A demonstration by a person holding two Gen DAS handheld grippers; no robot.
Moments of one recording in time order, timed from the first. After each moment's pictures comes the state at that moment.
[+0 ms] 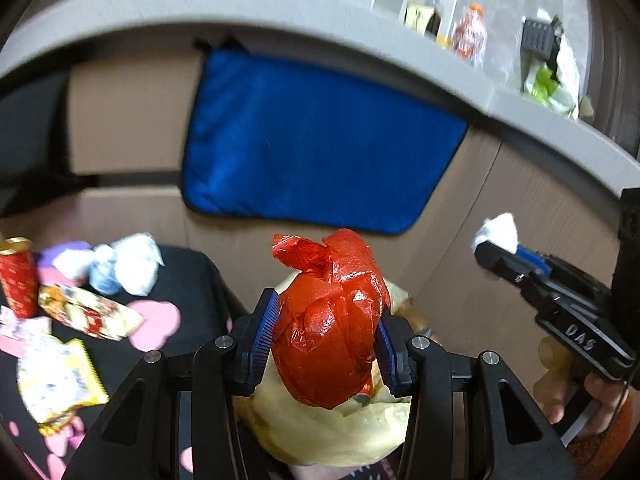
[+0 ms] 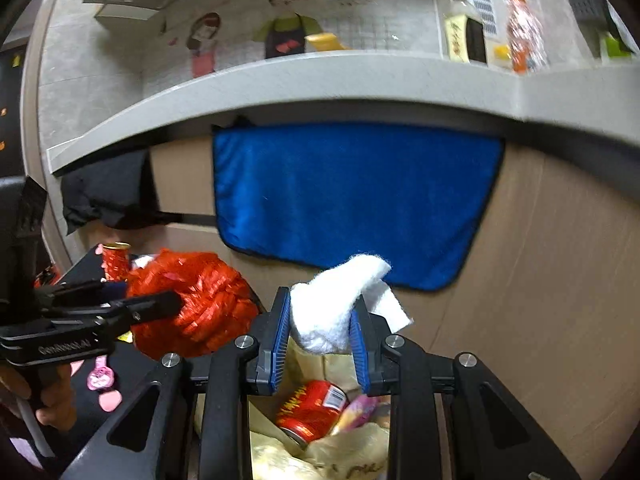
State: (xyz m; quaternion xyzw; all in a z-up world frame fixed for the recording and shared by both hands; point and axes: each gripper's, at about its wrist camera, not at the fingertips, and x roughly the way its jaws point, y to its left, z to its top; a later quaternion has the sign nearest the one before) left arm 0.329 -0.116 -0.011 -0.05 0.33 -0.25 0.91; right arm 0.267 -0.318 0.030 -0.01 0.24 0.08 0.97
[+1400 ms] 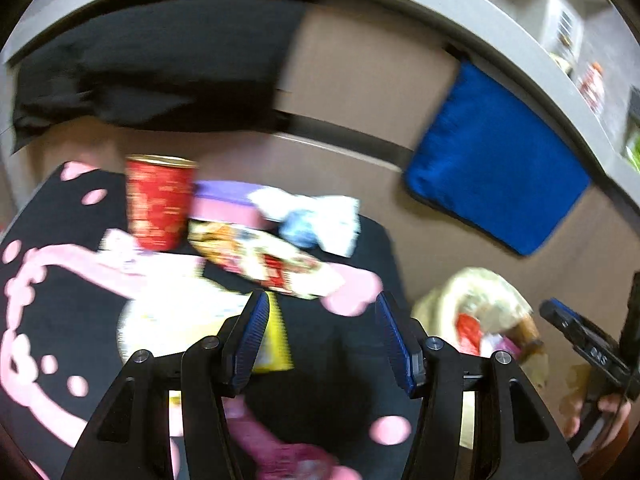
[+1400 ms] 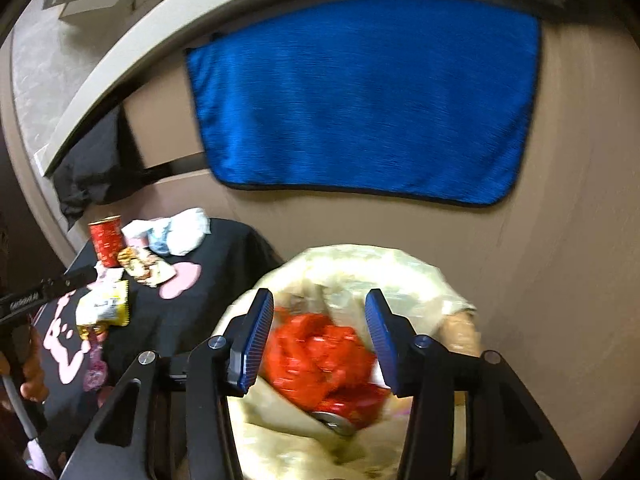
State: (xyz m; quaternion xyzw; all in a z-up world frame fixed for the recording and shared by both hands) left arm 0.325 0.064 -0.051 -0.13 0.34 -0.06 0.93; right arm 0.310 -0.286 -0.041 0.05 0.33 0.11 0.94
